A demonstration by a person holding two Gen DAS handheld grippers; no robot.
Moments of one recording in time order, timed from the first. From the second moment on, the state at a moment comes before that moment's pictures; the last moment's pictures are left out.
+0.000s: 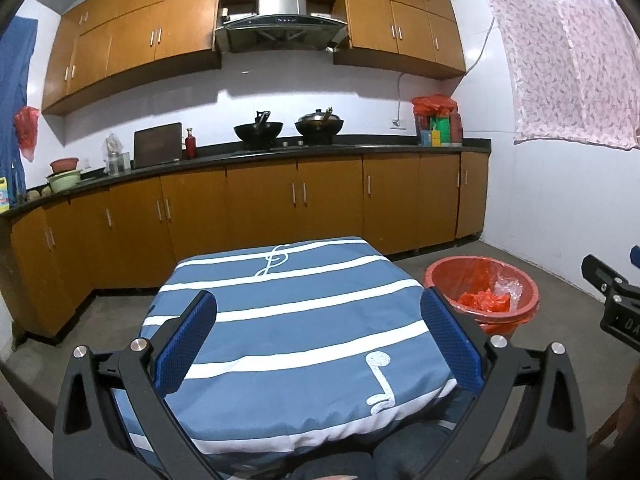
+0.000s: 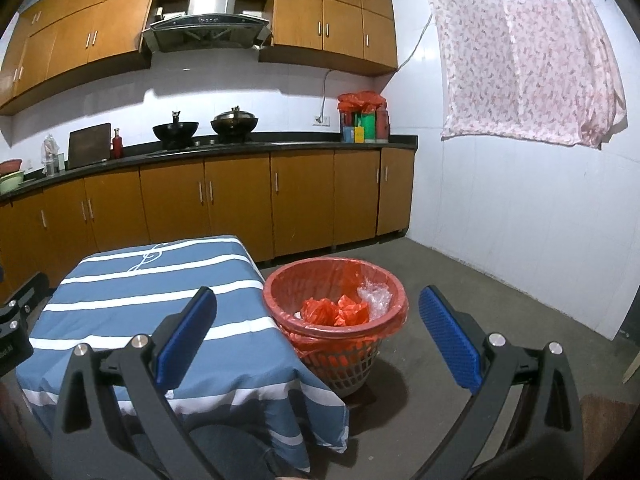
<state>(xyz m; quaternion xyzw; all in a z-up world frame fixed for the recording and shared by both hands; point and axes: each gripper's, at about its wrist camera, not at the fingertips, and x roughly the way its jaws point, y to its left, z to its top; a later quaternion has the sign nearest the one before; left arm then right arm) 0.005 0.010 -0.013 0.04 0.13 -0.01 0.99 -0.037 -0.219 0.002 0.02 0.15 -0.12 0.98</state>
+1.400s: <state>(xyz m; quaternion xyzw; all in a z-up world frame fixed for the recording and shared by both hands) -0.008 0.019 -0.007 0.02 0.13 -0.01 0.99 -0.048 -0.211 0.005 0.02 0.13 -0.12 0.98</state>
